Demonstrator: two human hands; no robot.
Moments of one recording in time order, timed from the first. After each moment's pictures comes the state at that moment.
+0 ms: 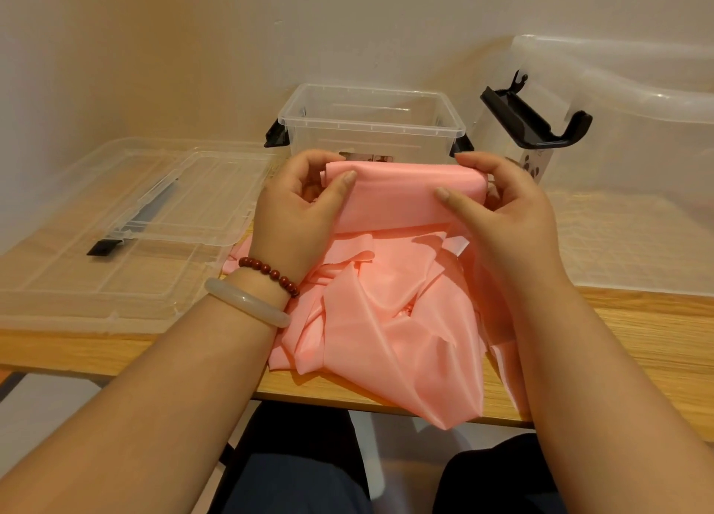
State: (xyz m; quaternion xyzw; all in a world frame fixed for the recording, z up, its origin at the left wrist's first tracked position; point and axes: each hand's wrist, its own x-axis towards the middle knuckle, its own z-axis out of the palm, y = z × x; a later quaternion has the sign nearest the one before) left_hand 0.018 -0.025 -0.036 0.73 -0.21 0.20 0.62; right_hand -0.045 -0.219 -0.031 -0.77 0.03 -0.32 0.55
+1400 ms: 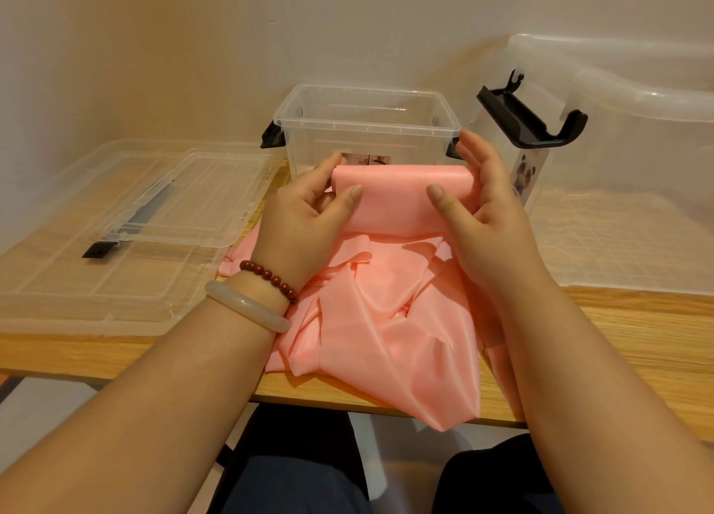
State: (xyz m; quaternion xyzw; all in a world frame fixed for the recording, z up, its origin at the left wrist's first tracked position) left_hand 0.023 -0.028 -0.045 0.75 -0.24 0.16 0.59; right_hand -0.045 -0.212 -0.031 -0.83 -0.01 -0.29 0.47
